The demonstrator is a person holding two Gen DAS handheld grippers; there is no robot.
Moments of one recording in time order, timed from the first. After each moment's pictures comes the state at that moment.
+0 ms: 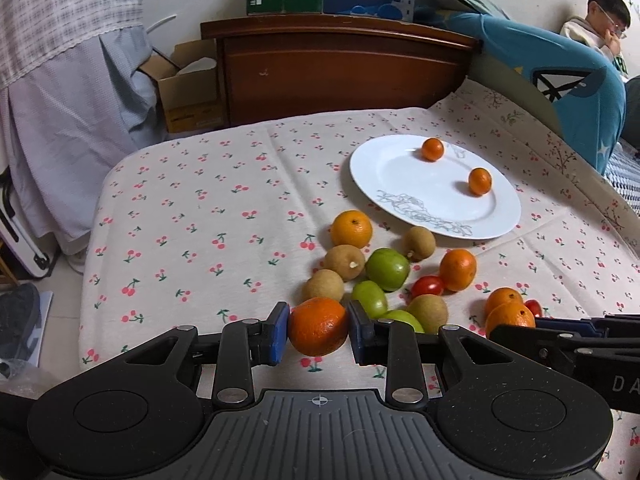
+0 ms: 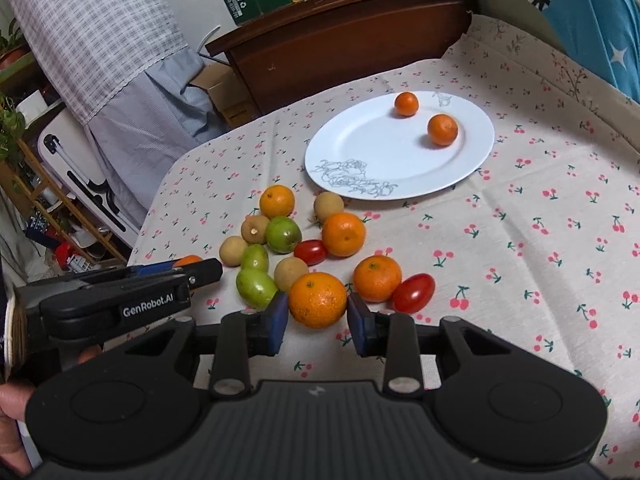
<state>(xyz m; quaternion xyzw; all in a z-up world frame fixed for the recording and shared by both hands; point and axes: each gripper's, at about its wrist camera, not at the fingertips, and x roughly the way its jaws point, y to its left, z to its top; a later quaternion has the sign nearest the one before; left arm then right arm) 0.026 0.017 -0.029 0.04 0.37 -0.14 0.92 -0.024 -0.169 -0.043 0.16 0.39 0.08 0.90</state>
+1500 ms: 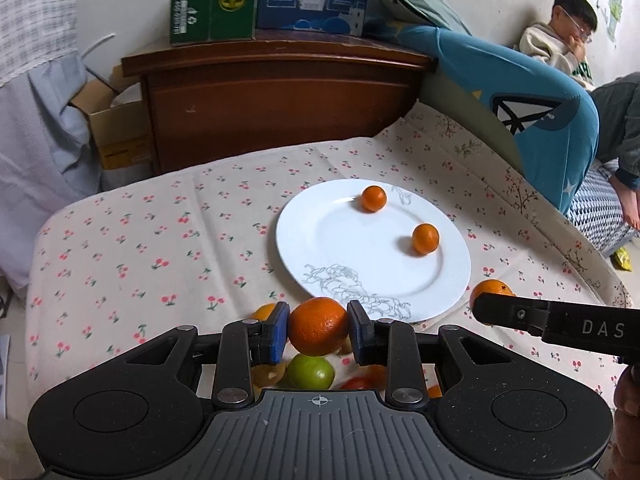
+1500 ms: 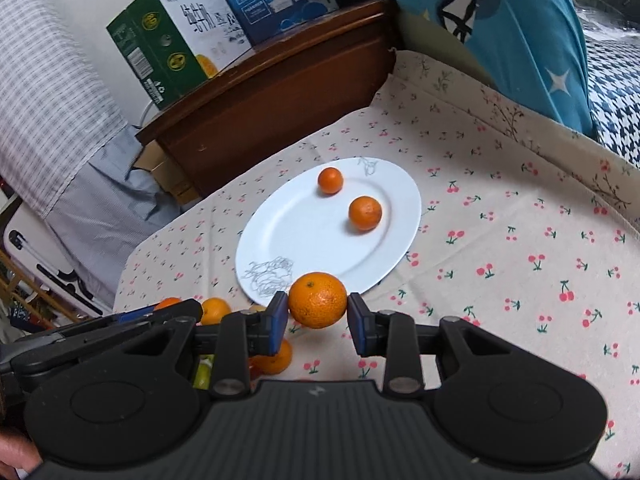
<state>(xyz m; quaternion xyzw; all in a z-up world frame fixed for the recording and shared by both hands) 0.082 -0.031 0.001 0.04 0.37 -0.21 0.90 0.023 -0.234 -0.023 0.23 0.35 0.00 0.91</state>
